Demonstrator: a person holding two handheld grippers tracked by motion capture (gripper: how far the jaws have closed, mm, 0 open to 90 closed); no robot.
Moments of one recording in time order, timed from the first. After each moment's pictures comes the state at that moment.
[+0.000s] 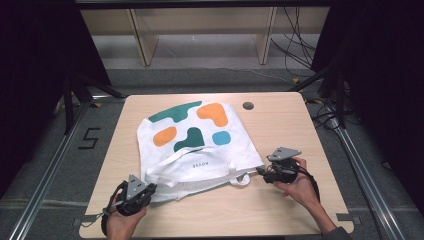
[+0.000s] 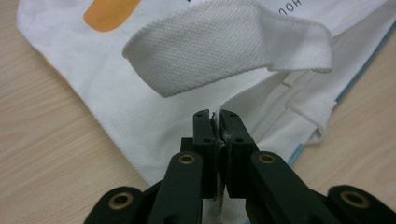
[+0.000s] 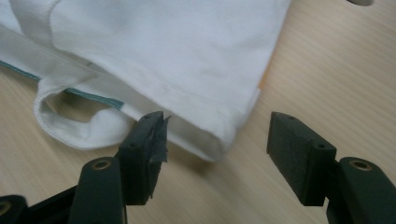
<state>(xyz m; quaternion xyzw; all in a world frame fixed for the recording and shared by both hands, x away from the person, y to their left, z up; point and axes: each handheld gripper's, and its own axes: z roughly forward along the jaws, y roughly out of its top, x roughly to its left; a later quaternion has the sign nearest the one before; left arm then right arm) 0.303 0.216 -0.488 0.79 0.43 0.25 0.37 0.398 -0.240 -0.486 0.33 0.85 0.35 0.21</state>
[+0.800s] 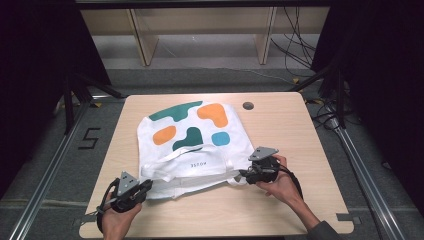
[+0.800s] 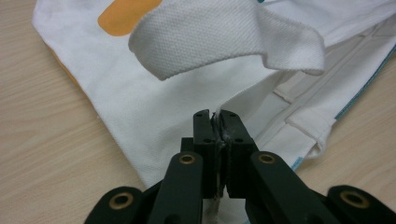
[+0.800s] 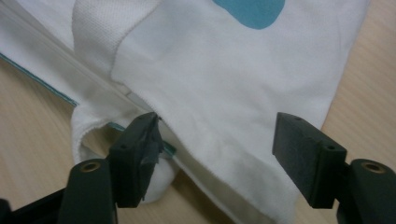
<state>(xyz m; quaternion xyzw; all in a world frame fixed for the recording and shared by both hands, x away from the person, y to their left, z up) 0.305 0.225 -0.485 0.76 0.45 0.25 0.40 0.402 -0.190 -0.484 0.31 0.87 0.33 0.18</state>
